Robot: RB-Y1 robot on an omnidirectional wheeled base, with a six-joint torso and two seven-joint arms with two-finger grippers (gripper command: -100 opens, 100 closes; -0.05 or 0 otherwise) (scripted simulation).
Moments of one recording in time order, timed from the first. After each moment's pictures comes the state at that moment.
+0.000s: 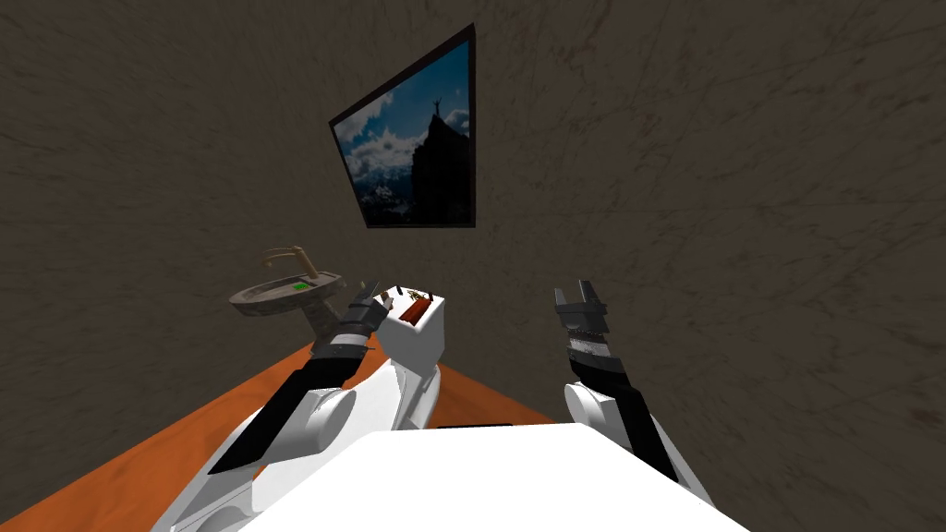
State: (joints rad) left arm 0.44 0.24 0.17 -2.42 0.20 0.08 0.10; right arm 0.47 -0.03 -0.07 -2.30 -0.09 -0.44 -0.15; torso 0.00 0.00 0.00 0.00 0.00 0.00
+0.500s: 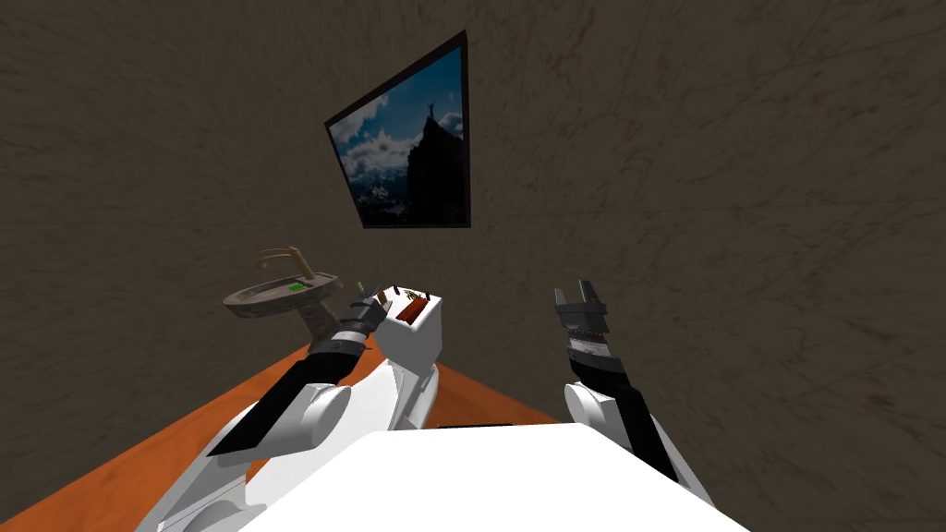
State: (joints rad) left arm 0.42 0.27 0.21 -2.43 0.22 0.22 0.12; right arm 0.47 -0.03 -0.07 -2.30 -0.09 -0.44 -0.15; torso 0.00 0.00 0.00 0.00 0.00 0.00
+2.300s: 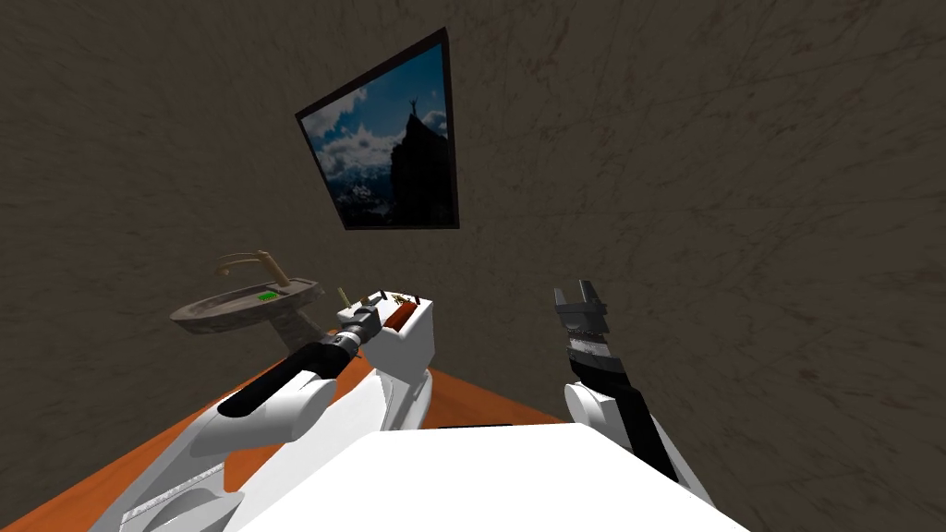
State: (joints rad) left arm 0.39 0.38 0.29 -2.43 0.31 0.67 0.16; right arm 0.47 -0.03 -0.07 -2.30 -0.09 -0.44 -0.15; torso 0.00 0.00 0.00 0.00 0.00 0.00
